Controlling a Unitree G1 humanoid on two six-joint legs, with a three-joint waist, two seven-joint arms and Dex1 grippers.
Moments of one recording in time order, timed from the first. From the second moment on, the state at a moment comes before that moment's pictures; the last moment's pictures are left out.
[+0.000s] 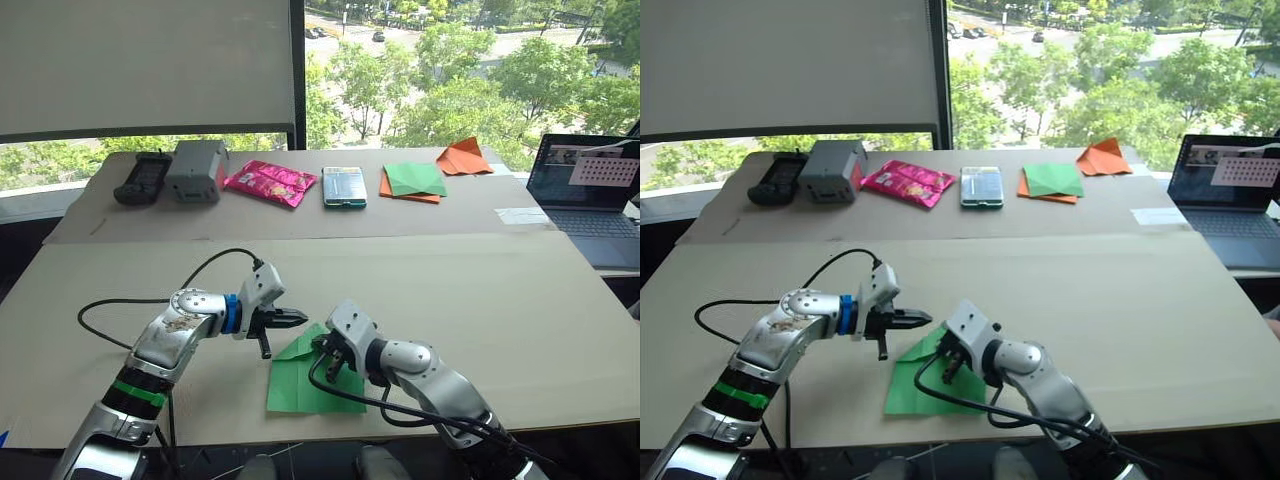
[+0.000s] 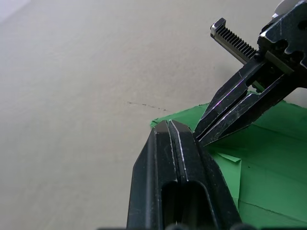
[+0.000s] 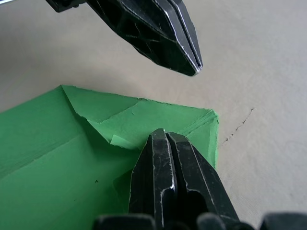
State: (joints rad) left arm -0.43 0.55 -0.25 0.01 -0.26 0.56 -1.04; right arm -0.23 -0.30 0.46 -0.34 0.05 0.74 0.52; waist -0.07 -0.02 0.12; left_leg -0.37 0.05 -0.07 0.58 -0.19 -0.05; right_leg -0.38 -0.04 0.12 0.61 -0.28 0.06
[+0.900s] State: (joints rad) left arm -0.31 0.67 -0.31 -0.07 -0.16 0.41 -1.12; right arm -0.22 -0.30 0.46 -0.34 0.05 0.74 0.51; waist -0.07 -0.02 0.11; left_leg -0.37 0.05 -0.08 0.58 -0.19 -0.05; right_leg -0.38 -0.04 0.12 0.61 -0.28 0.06
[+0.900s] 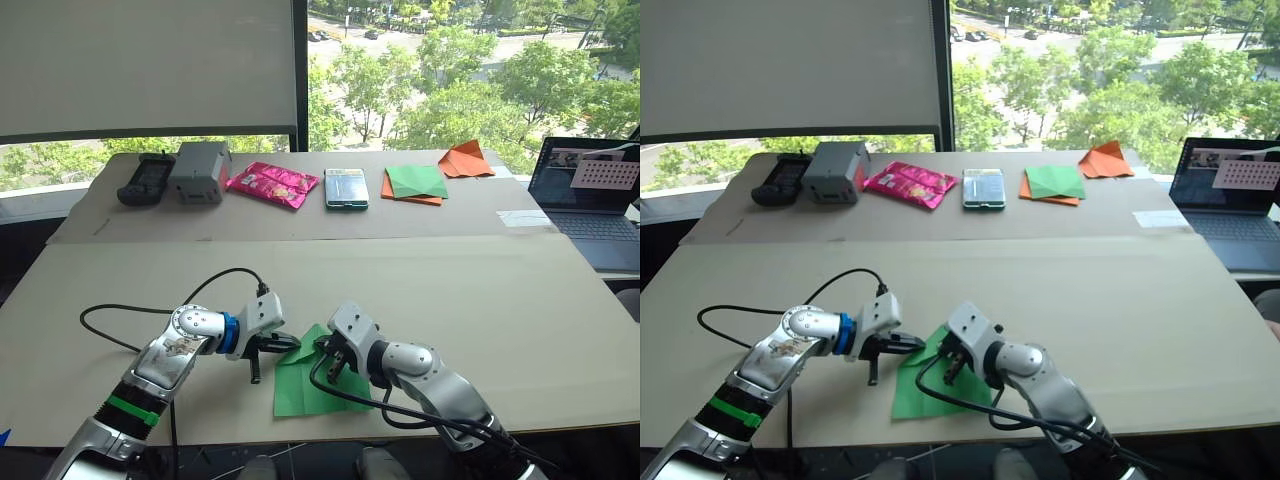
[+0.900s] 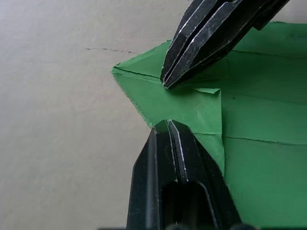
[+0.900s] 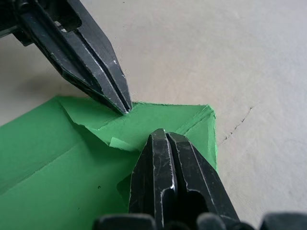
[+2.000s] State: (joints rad) left arm -0.29 0.64 -0.21 -0.11 -0.35 0.58 -1.13; right arm -0.23 -0.31 0.45 -0.34 0.05 0.74 0.52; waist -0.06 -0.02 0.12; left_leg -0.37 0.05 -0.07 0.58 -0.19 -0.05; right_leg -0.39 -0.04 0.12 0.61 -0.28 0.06
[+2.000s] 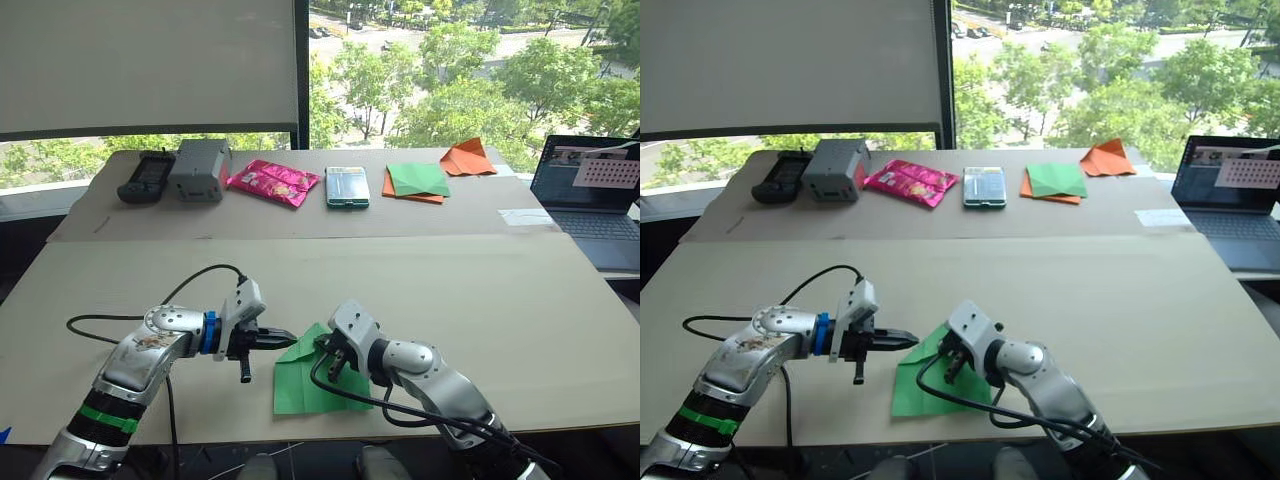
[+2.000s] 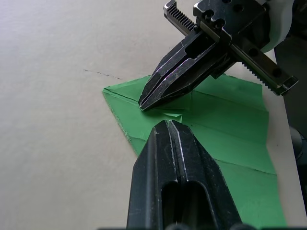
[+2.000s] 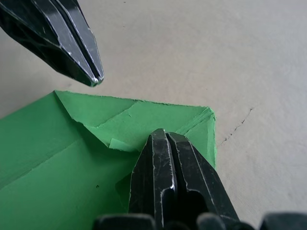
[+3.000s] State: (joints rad) left arm -0.33 0.56 -0.33 0.06 -0.19 0.30 -1.13; right arm 0.05 -0.68 0.12 -0.57 0.22 0.79 0.68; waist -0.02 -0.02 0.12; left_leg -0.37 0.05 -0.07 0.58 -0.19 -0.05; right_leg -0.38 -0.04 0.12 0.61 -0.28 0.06
